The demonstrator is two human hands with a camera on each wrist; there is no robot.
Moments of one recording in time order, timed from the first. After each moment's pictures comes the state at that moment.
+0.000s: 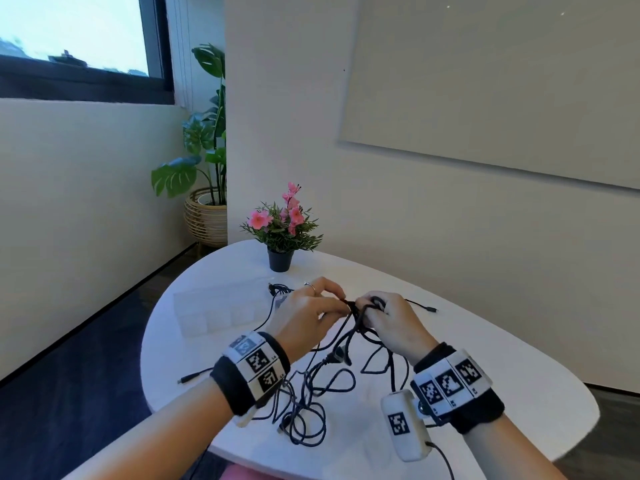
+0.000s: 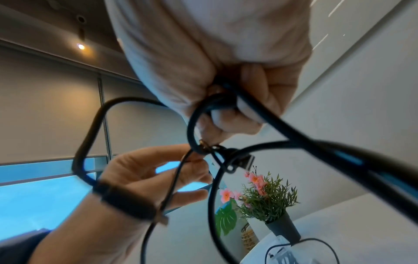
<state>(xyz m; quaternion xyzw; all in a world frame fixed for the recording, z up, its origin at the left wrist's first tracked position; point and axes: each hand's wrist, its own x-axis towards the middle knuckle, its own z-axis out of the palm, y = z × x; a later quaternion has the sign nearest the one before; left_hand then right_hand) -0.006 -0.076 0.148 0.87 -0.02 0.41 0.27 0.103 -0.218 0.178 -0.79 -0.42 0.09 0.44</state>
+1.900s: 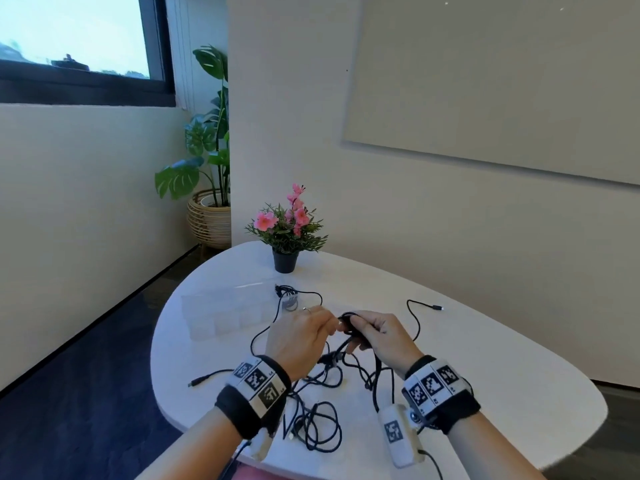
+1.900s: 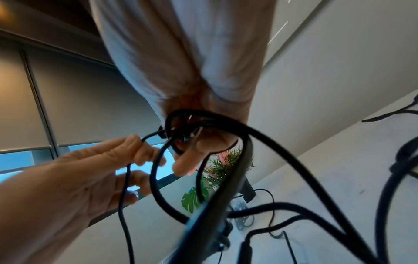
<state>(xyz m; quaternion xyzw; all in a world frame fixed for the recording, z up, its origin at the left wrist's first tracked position) -0.026 -0.073 0.128 0.93 0.11 0.30 0.17 0.095 -0.204 0.138 -0.71 -0.38 0.24 0.54</state>
